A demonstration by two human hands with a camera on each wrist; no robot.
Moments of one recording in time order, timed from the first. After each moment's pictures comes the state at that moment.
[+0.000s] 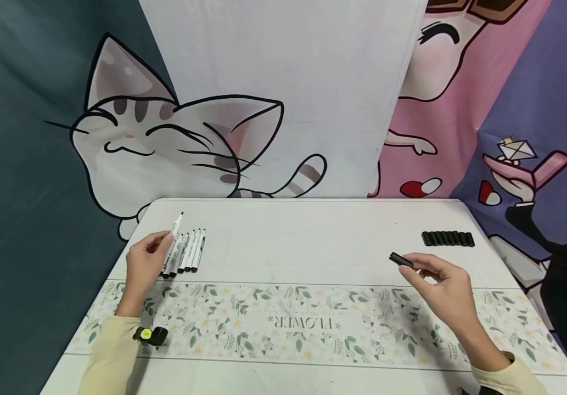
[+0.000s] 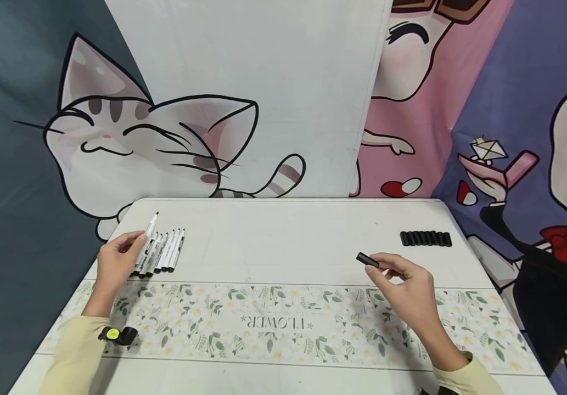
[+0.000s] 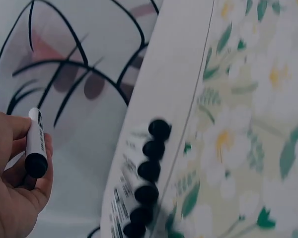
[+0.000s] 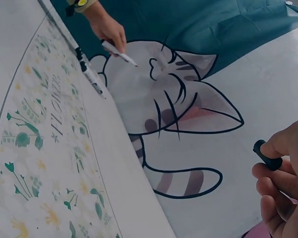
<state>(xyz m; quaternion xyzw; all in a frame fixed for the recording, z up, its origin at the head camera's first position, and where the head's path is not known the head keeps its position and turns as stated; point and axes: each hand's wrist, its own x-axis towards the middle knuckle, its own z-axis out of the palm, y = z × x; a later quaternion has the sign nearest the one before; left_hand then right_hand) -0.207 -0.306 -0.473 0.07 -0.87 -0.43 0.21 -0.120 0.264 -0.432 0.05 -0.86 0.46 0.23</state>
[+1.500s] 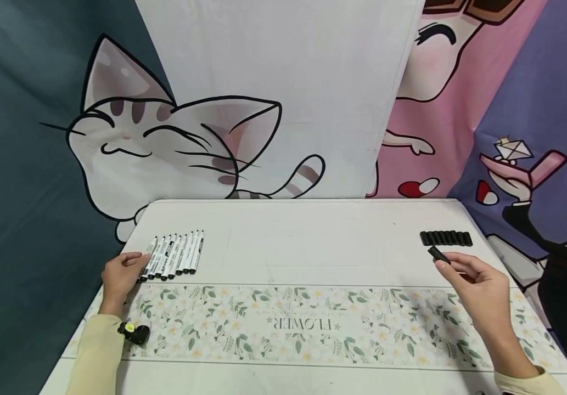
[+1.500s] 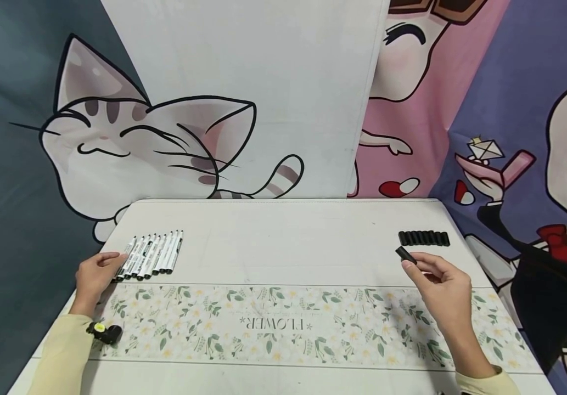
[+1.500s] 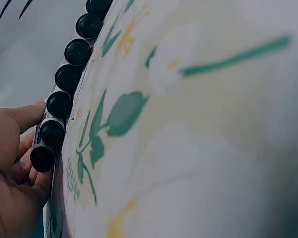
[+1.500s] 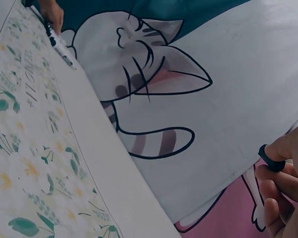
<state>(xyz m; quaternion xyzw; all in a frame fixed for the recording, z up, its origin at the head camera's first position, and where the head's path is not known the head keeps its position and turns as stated) -0.218 -0.390 -0.529 0.23 -0.88 -0.40 0.09 -0.115 0.310 -0.434 -0.11 -0.83 0.50 0.22</state>
